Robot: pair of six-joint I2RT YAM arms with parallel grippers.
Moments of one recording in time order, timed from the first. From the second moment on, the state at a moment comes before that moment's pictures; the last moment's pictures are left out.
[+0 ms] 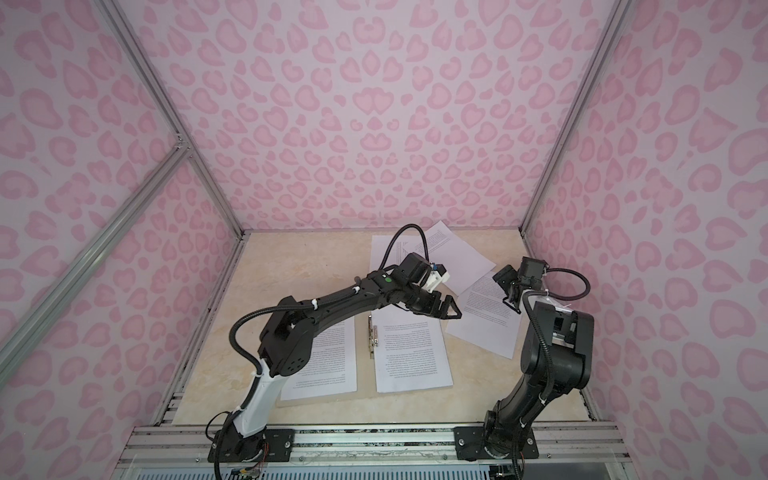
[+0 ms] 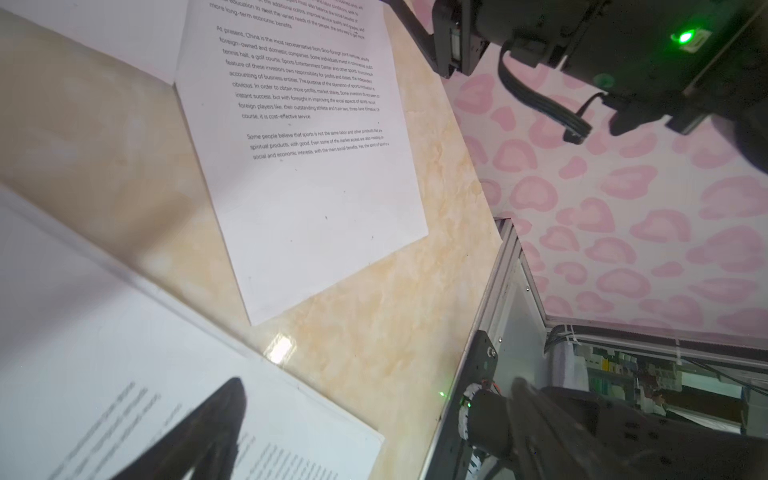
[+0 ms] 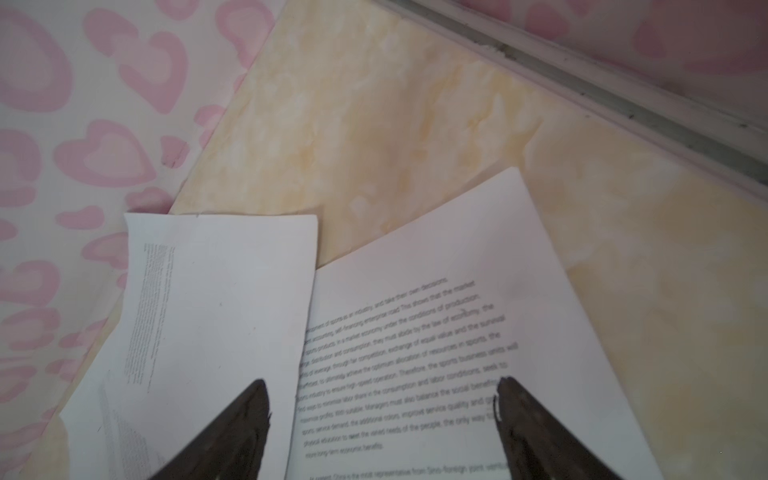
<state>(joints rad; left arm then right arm) -0.90 2.32 1.98 -0.48 0.60 -0.54 -0.34 1.77 0.99 0.01 -0.09 0.66</state>
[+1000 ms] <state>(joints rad) -0.90 2.62 2.22 -0.42 0.68 -0.65 -0.50 1.93 1.00 0.19 -0.41 0.69</state>
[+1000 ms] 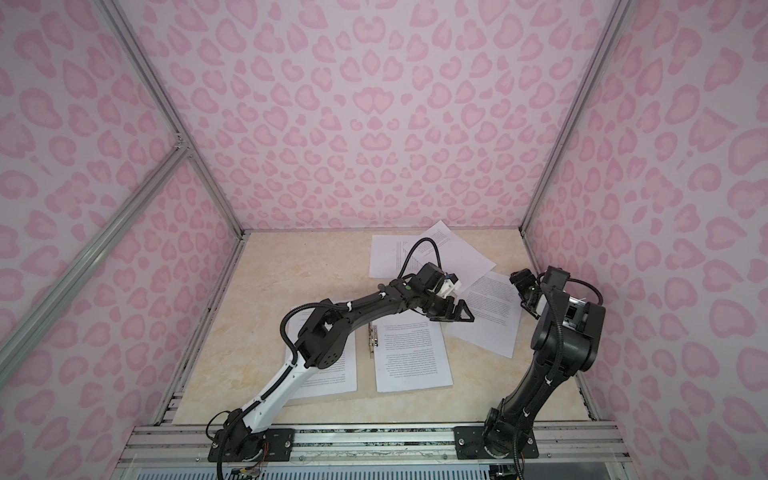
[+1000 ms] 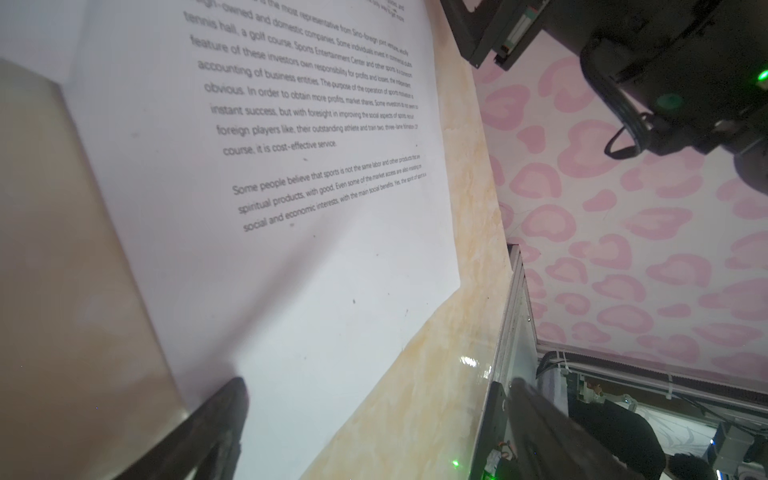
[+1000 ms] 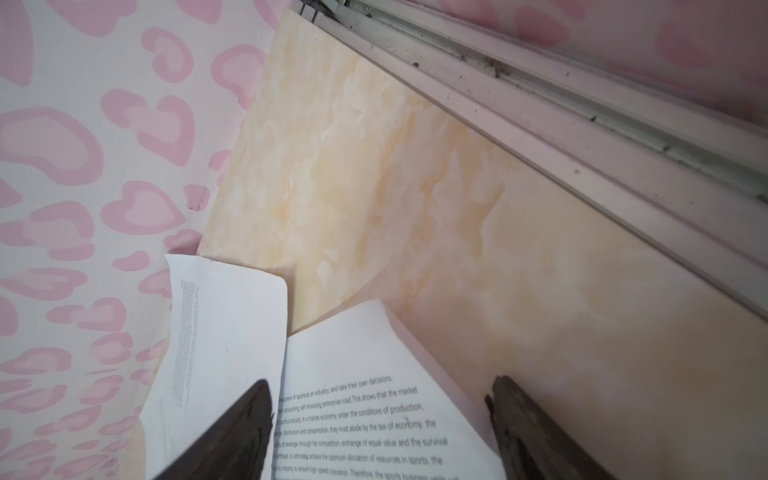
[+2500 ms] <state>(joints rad) -0.88 2.67 2.26 -0.37 0.73 -0.66 -0.72 1.18 0.51 -0.30 -0.32 0.61</state>
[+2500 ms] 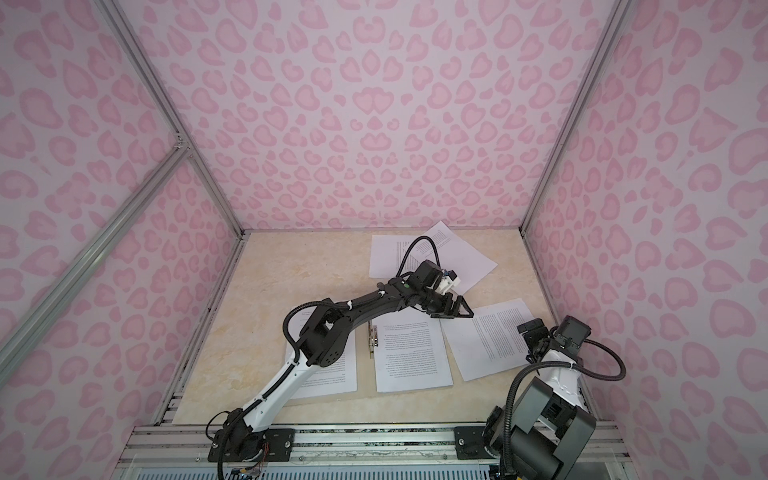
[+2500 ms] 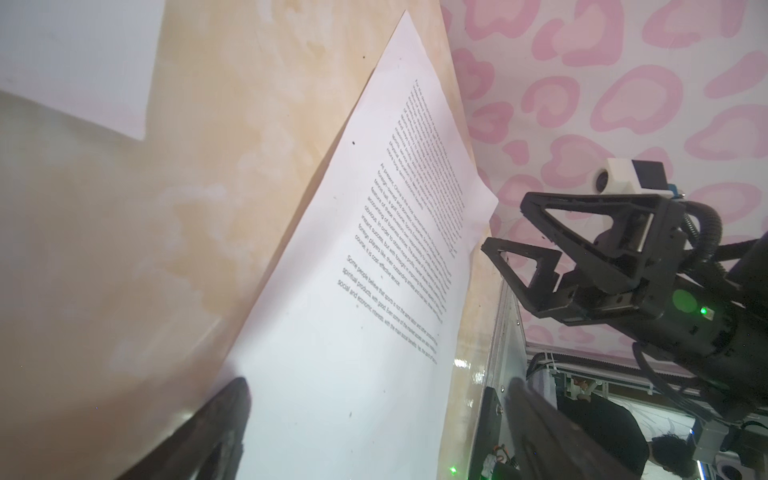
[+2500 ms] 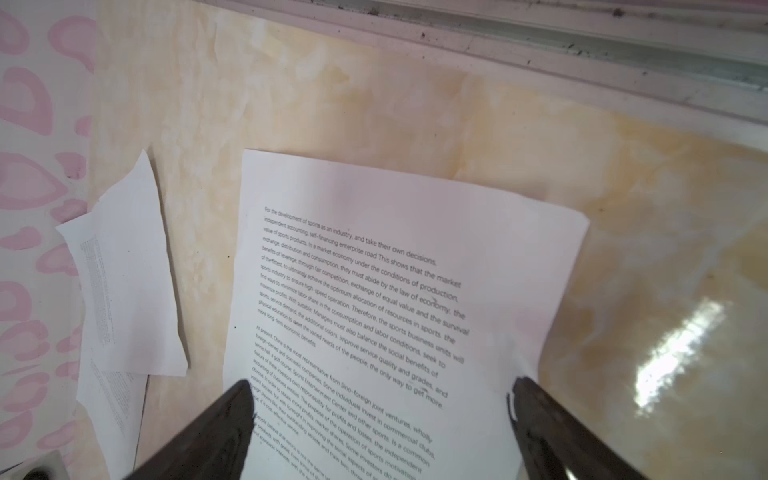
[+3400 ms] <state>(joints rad) -0.89 2.68 2.26 -0.35 0.74 -0.68 -0.66 1.04 0.38 -0.37 -0.13 0.64</state>
